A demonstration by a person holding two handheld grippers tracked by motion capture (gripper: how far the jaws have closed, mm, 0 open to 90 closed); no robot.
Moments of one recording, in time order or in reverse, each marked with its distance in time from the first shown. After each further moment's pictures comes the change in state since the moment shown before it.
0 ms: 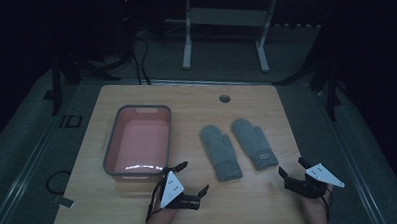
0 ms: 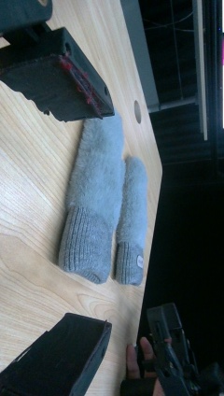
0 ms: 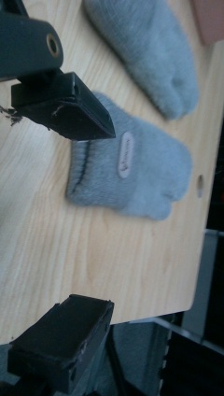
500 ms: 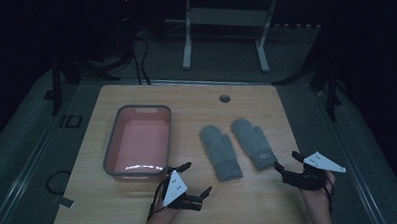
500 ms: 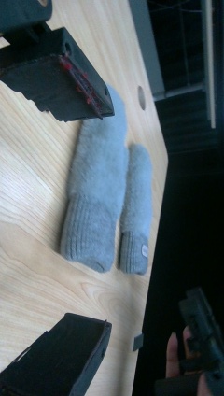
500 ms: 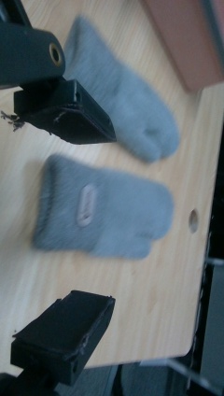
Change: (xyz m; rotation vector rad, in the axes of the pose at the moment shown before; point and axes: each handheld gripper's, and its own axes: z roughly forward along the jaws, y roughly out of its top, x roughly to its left) left arm -0.004 0.003 0.005 0.023 -0.037 0.004; right arm 0.014 0.055 -0.003 0.086 0.122 0.034
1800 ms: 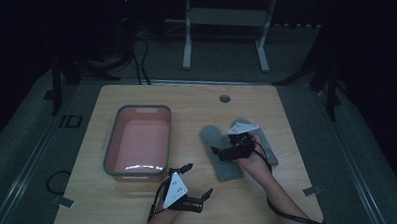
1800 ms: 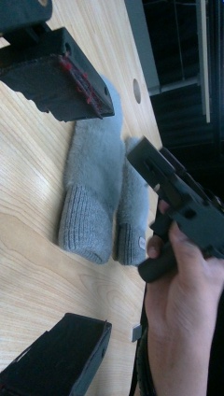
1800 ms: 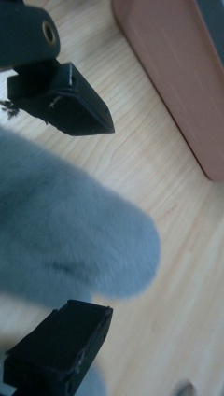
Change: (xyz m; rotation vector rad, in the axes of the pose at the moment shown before) left arm -0.002 -0.001 -0.001 -0.012 -0.017 0.004; right arm 0.102 0.069 0.162 0.235 0.270 -0.163
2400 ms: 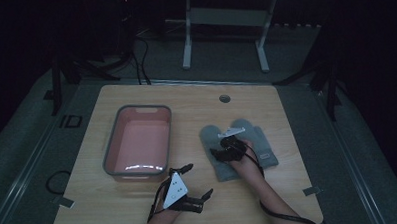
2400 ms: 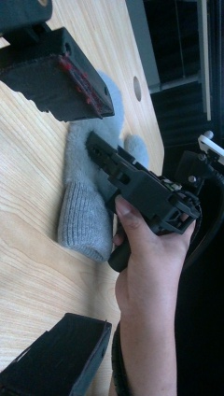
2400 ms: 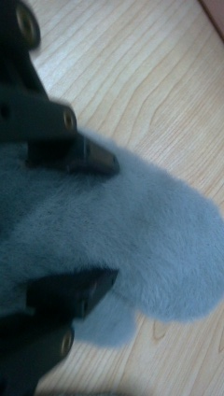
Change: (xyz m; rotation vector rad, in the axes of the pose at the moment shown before) left arm 0.000 0.000 0.000 0.001 -0.007 -0.001; right arm 0.004 -0.017 0.040 0.162 -0.098 0.041
